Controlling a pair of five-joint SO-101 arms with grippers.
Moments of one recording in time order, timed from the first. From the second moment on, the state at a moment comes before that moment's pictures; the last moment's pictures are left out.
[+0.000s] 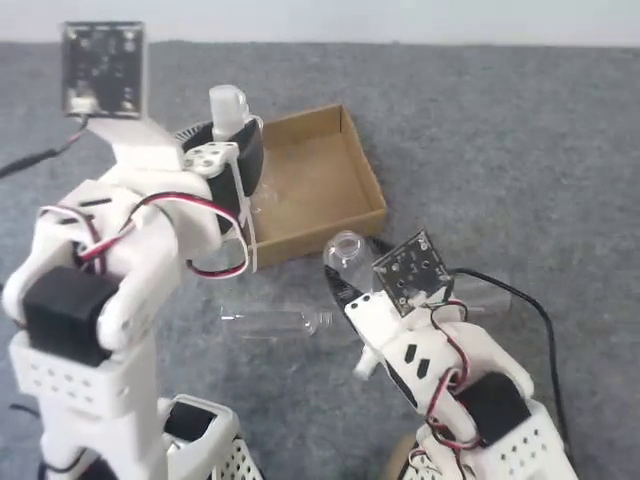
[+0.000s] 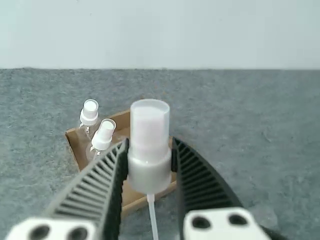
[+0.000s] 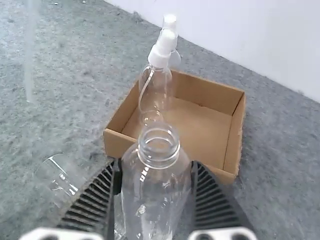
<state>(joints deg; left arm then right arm) 10.5 -35.1 -9.6 87.0 17.5 -36.8 -80.5 62.6 52.7 5.5</state>
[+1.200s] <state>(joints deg) 14.1 -69.5 31.1 63.9 25.5 -50.8 -80.7 70.3 47.9 5.5</state>
